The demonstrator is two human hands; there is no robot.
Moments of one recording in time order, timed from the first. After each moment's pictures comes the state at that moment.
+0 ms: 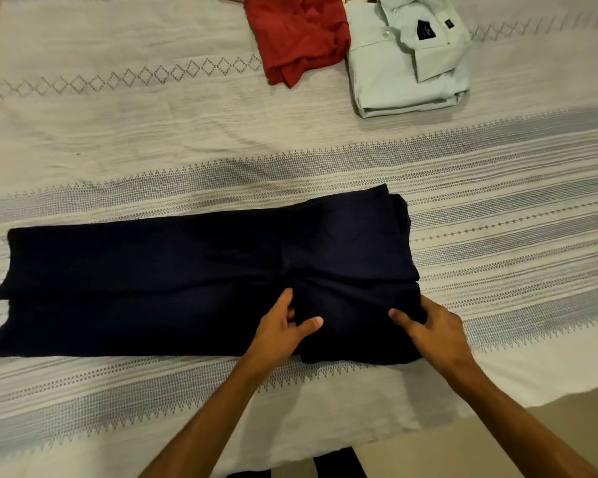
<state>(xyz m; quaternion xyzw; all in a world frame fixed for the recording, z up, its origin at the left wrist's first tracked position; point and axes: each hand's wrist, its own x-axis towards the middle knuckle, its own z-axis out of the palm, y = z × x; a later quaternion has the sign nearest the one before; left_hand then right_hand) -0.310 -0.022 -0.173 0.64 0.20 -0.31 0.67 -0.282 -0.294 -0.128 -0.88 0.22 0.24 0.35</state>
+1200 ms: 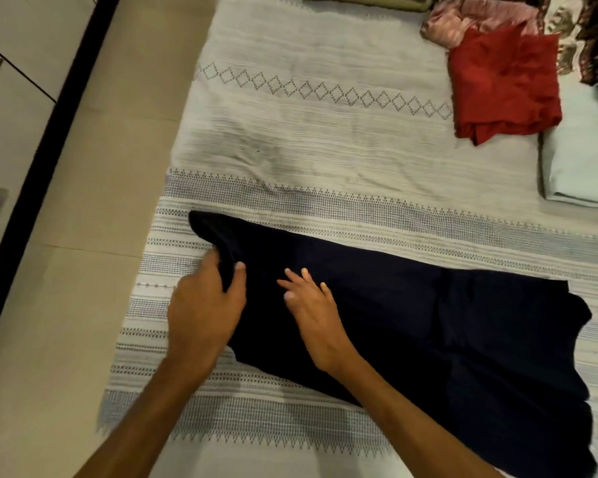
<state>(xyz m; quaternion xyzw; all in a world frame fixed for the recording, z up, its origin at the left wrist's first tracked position) -0.301 0.285 -0.085 0.88 0.37 -0.01 0.30 -0.253 0.111 -0.164 -0.81 -0.15 0.36 0.44</state>
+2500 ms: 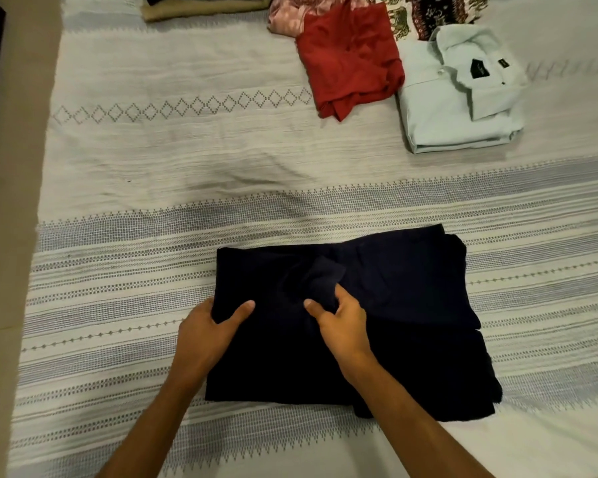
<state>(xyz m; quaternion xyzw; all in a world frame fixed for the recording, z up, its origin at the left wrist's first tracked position) -0.269 0.153 -0.145 0.80 0.36 -0.18 0.46 -0.227 -0.061 -0.164 -0.78 0.20 0.19 0.56</state>
